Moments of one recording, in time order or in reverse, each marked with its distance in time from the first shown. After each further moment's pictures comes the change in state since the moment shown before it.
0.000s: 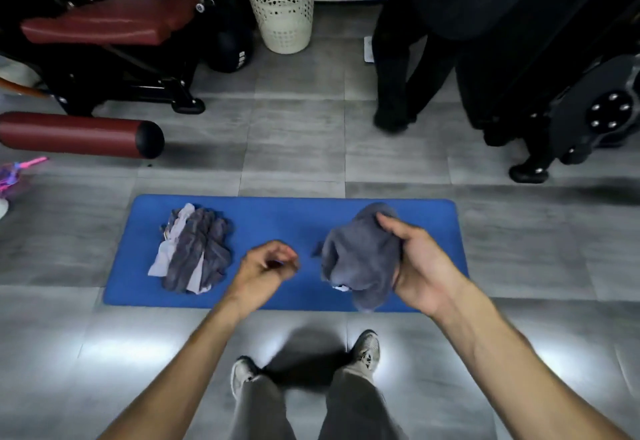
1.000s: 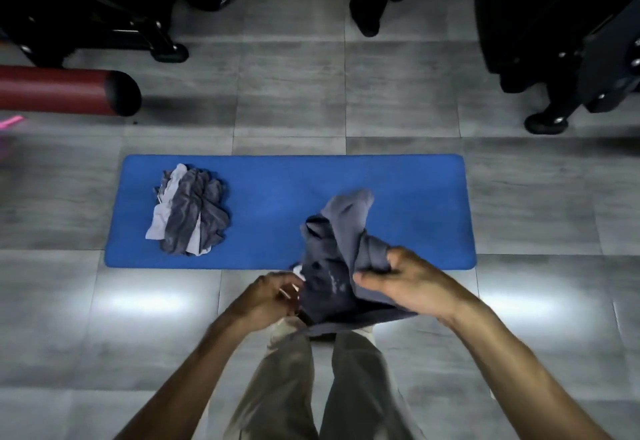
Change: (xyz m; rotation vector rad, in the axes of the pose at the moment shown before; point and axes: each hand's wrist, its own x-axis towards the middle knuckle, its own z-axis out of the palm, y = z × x) left_hand -0.011 -0.083 0.029 0.315 -0.406 -0.171; right_hand 0.025 0.042 -0.048 -1.058 -0.108 -0.111
